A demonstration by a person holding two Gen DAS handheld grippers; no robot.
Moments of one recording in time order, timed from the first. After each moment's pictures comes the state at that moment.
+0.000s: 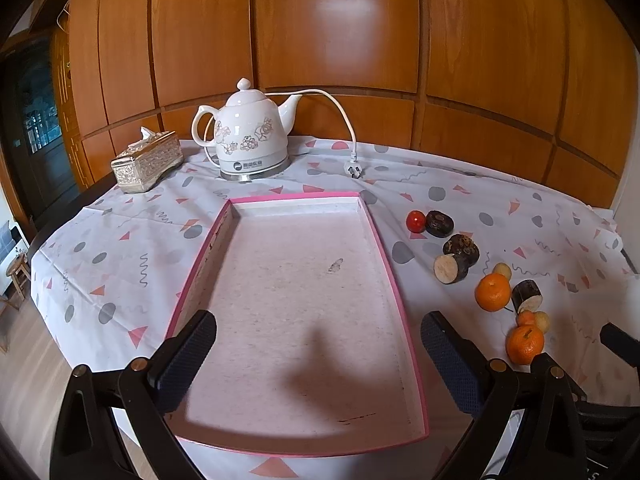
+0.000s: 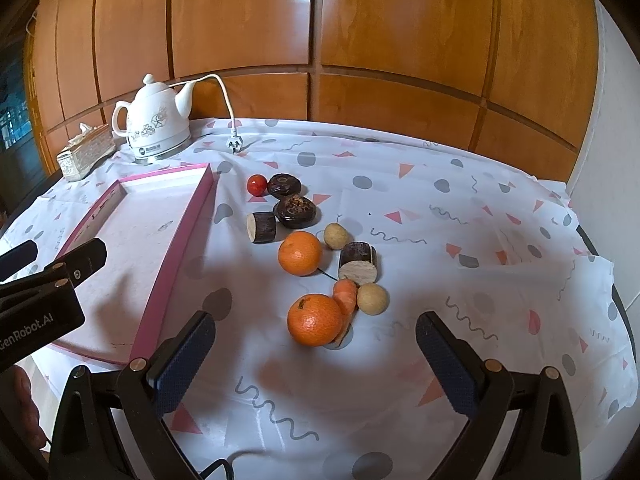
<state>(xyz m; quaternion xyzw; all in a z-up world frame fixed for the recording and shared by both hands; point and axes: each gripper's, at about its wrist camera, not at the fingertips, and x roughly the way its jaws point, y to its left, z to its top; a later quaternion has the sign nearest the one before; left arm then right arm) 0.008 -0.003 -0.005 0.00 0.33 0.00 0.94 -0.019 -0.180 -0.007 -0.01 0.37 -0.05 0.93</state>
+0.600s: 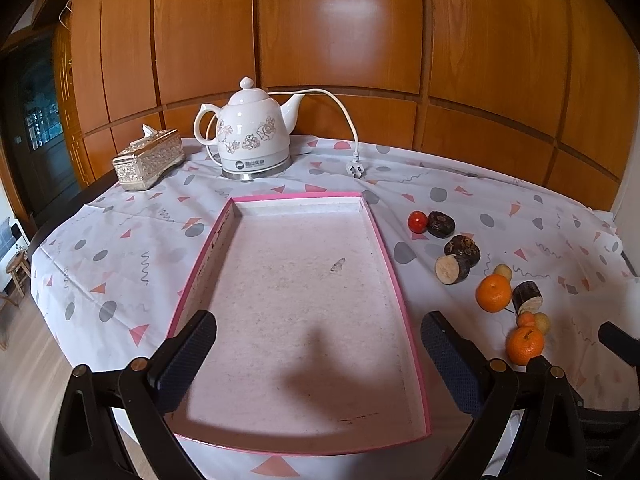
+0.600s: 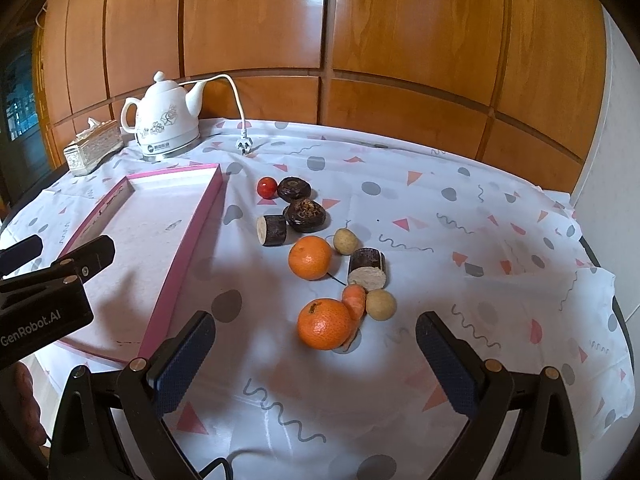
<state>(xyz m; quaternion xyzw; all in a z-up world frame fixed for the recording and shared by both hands) 0.008 0.001 -0.004 0.00 0.33 0.00 0.94 -0.018 -0.173 -0.006 -0.02 0.36 -0.03 0.93</state>
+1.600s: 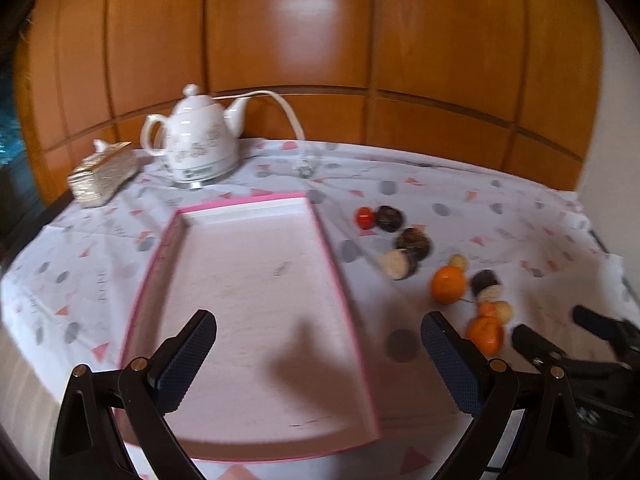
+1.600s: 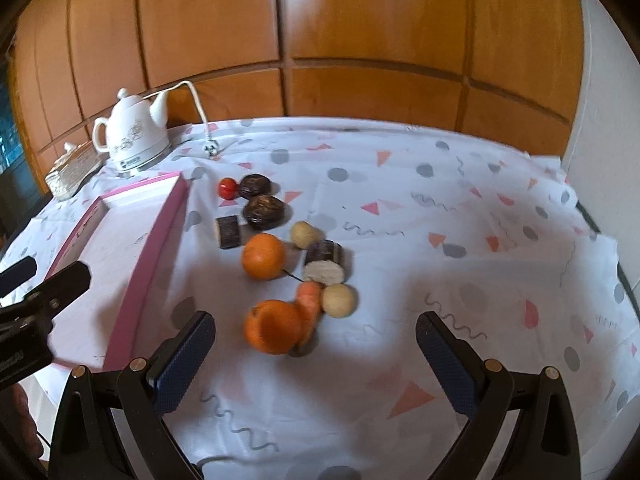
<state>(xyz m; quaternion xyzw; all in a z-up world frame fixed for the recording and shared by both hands) 0.013 -0.028 0.001 0.01 0.34 -0.09 0.94 -0.009 -0.224 -0.014 0.04 0.38 -0.05 0.92</state>
